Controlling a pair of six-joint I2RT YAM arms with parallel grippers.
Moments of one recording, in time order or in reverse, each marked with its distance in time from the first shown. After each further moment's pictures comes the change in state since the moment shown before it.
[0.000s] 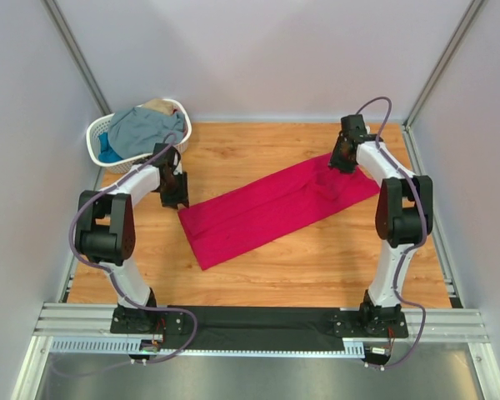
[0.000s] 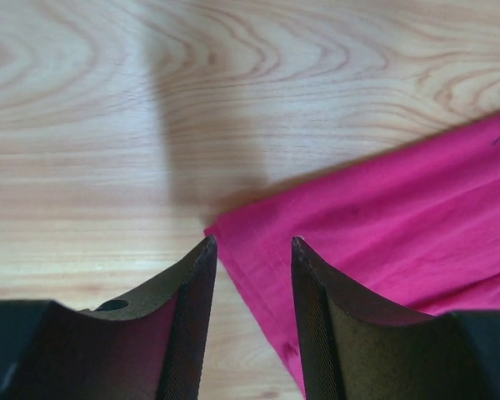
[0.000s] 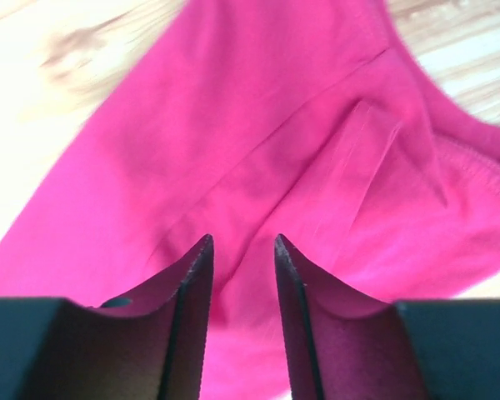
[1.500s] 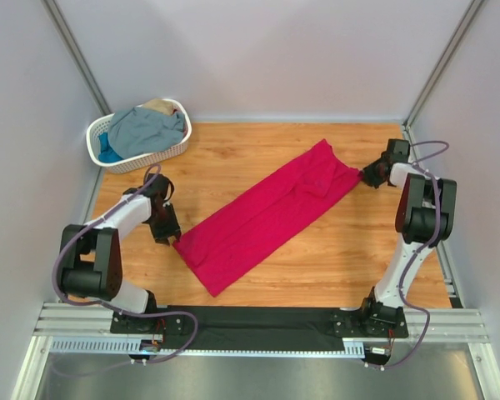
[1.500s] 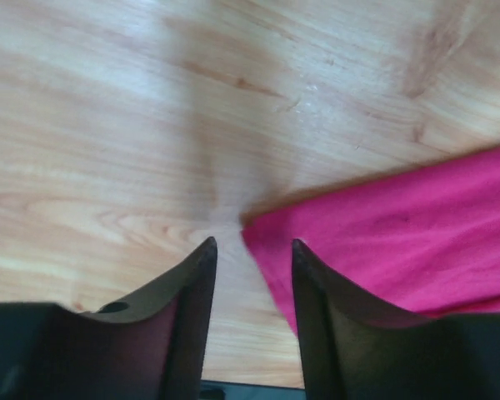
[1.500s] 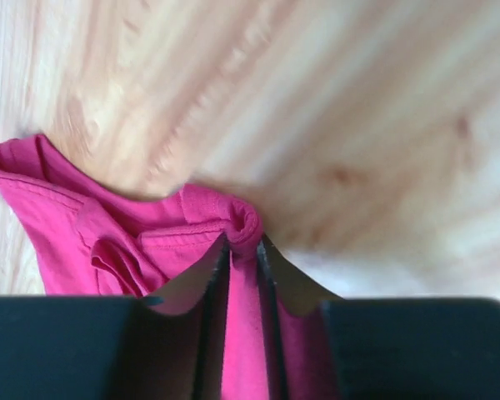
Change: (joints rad) left arm 0.004 -0.248 -0.354 -0.079 -0.058 -0.211; right arm -0.305 -0.026 -0.327 0.416 -0.253 0.378
